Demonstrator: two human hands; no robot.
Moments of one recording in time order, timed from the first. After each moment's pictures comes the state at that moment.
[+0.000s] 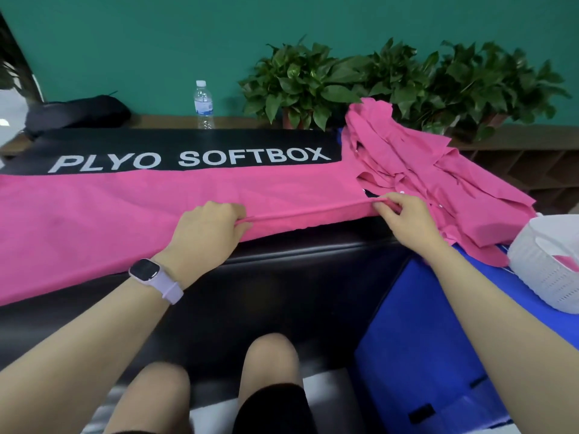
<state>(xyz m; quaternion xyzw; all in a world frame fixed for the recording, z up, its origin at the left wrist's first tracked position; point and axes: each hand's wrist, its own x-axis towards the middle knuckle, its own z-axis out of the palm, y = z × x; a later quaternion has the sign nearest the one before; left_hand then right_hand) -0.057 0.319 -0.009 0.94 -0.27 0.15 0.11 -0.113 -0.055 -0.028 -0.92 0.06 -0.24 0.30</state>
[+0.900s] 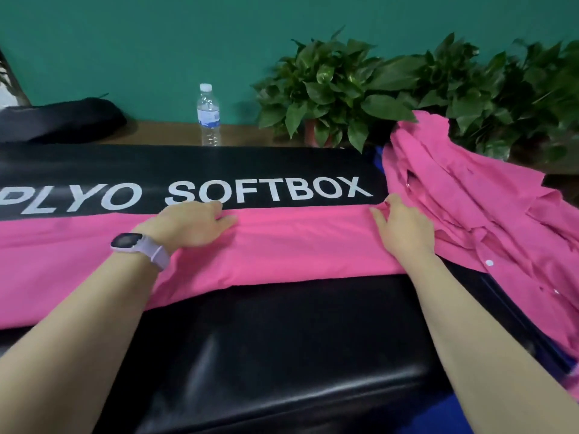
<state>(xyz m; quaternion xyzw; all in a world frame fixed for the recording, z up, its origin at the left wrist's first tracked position) 0.214 0.318 -0.049 0.98 -0.18 -0.05 0.05 0.120 -0.059 -0.072 -0.95 0.18 -0.24 0.04</state>
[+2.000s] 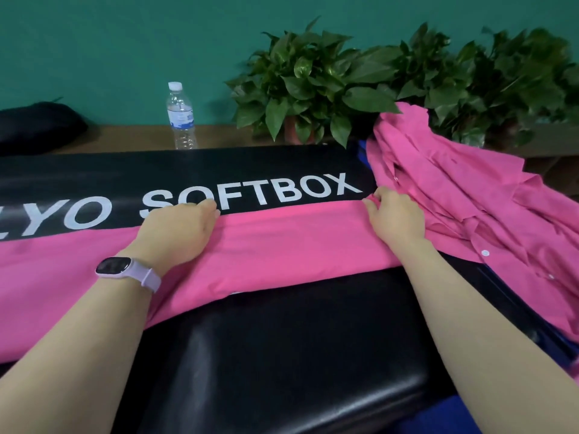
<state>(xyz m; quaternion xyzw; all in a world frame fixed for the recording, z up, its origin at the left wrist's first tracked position) 0.230 0.314 -0.071 0.95 -0.27 0.12 0.06 0.142 -0.062 -0.071 -0.94 0.23 -0.23 0.07</state>
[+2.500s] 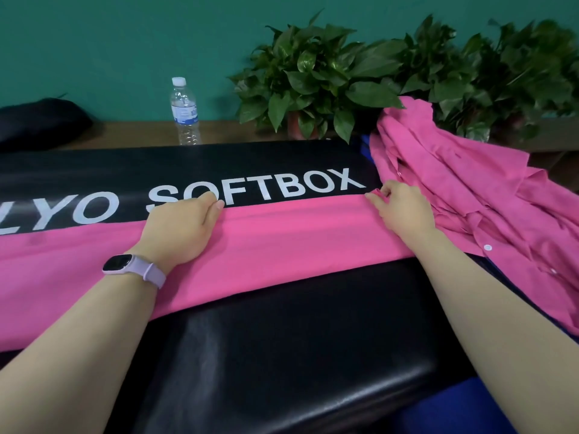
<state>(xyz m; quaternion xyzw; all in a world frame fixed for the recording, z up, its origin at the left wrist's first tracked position) 0.221 0.318 -0.072 0.95 -0.25 0.17 0.11 0.147 -0.086 -0.074 -0.94 0.21 -0.24 0.12</state>
